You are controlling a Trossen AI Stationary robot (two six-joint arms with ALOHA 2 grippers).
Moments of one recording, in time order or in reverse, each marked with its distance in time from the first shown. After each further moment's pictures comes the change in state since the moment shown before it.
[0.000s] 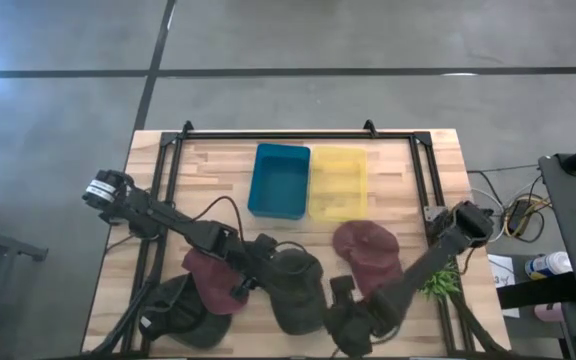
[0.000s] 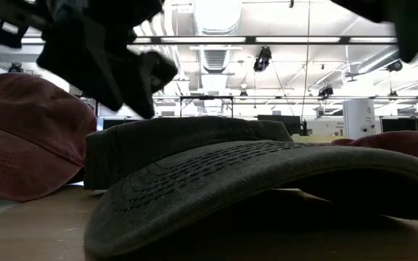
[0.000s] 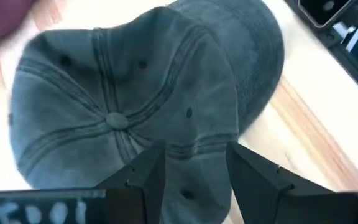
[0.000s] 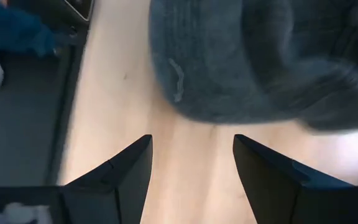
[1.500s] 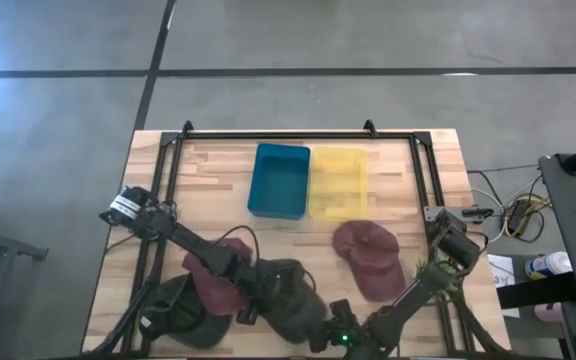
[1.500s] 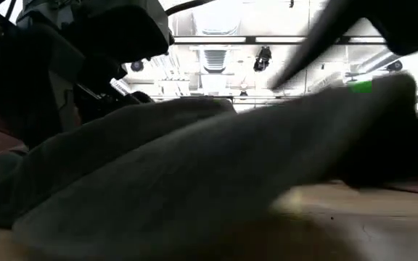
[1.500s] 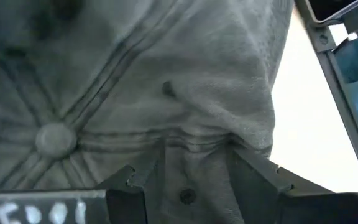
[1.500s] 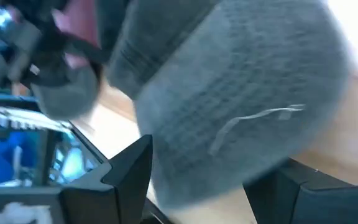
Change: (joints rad) left arm -0.117 0.224 0.092 0.068 0.053 -0.347; right arm 0.100 0.216 -0.122 0.587 0.569 1.537
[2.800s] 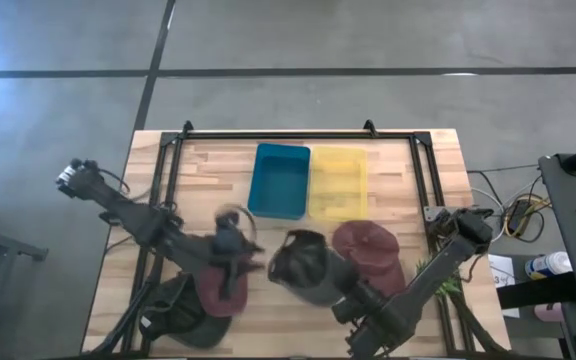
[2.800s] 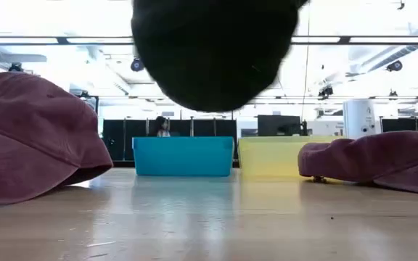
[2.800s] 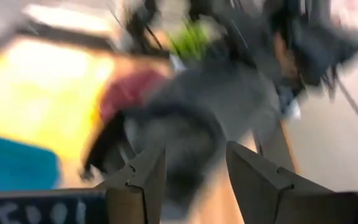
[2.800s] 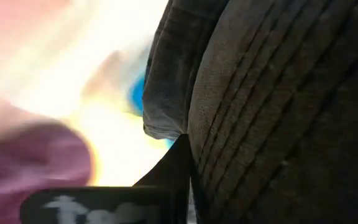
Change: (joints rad) left arm -0.089 -0.547 0.283 -0.382 -0.673 -0.212; right arm -0.040 -0.166 0.318 -1.138 0.295 -2.226
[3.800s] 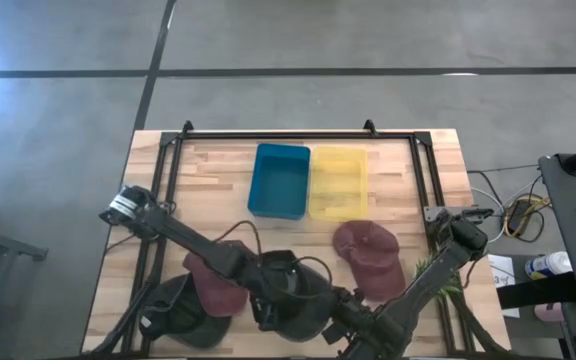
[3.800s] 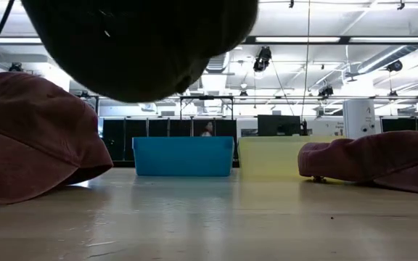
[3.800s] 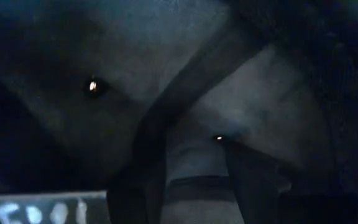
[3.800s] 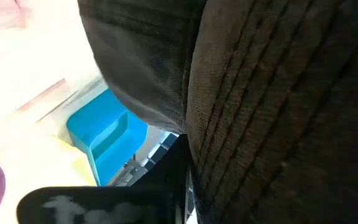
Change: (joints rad) left arm 0.095 0.527 -0.001 0.244 0.508 0.071; right arm 0.003 0.056 0.080 0.337 0.098 -0.588
